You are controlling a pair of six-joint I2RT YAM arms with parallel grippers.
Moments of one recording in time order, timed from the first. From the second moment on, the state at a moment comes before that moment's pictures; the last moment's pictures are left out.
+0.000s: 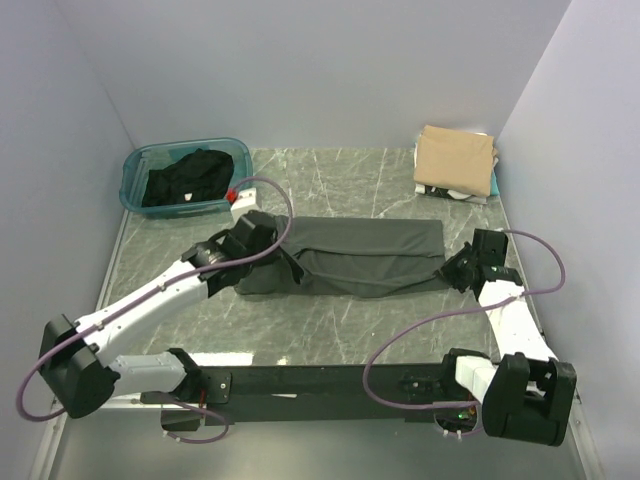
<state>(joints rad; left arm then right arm) -0.76 1.18 0.97 -0.51 -0.43 -0.81 -0.18 1.03 0.59 -0.48 -0.13 0.73</state>
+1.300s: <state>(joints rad) -0.48 1.87 1.49 -0.42 -0.20 -0.51 -0.10 1.37 0.97 -0.43 -0.05 0.57</state>
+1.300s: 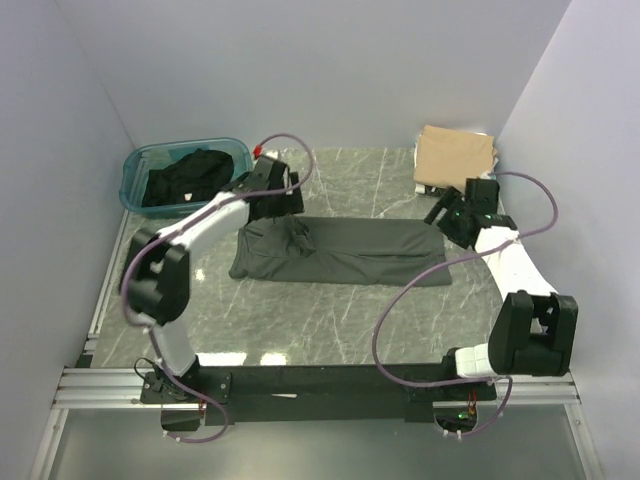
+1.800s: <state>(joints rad) -0.50 1.63 0.98 -0.28 -0.05 -0.73 0.08 1.92 1.33 -0.45 -0.07 0.46</state>
